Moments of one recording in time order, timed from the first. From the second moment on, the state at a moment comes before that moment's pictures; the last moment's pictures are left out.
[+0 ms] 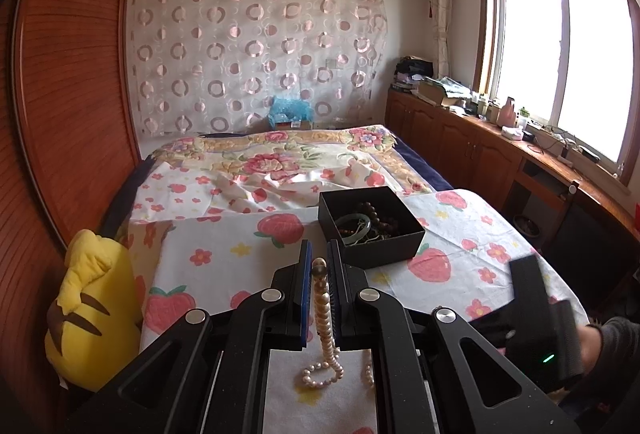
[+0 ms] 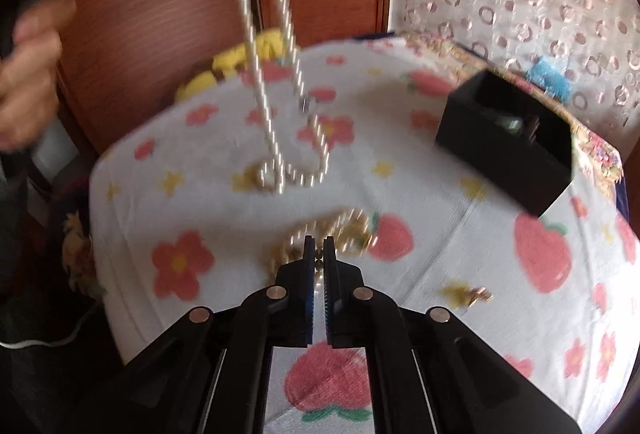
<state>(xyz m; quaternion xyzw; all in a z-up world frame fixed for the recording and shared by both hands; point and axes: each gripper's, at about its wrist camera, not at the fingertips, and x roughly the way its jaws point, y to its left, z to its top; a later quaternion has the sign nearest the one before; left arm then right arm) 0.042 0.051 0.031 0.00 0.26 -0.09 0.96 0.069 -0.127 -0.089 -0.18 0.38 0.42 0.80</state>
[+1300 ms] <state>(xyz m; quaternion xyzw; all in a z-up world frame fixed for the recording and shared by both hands) 0.109 0.016 0.098 0.00 0.21 -0.11 0.97 0.138 -0.211 0.095 -0.12 0.22 0.34 0.91</state>
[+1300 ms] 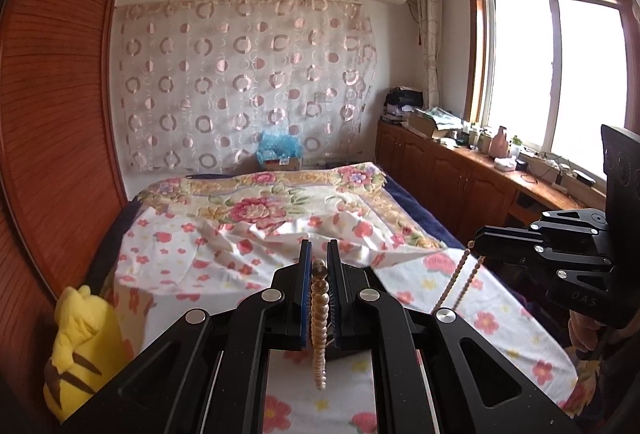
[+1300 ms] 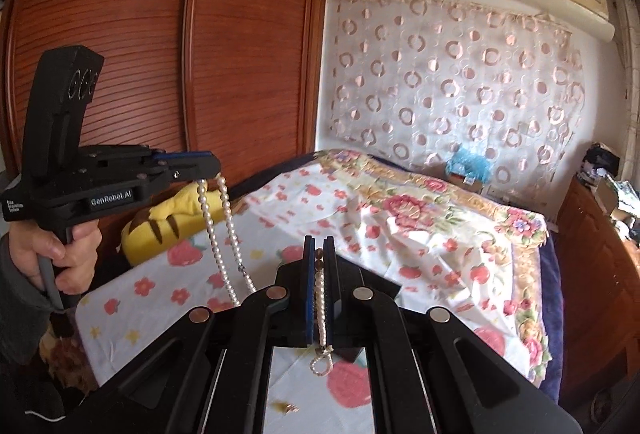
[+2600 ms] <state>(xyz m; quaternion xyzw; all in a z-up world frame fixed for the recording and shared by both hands) 0.248 -0.016 0.012 0.01 0.31 -0.11 0.94 0.260 -0.198 -0.030 -0.10 0.33 0.33 0.88</state>
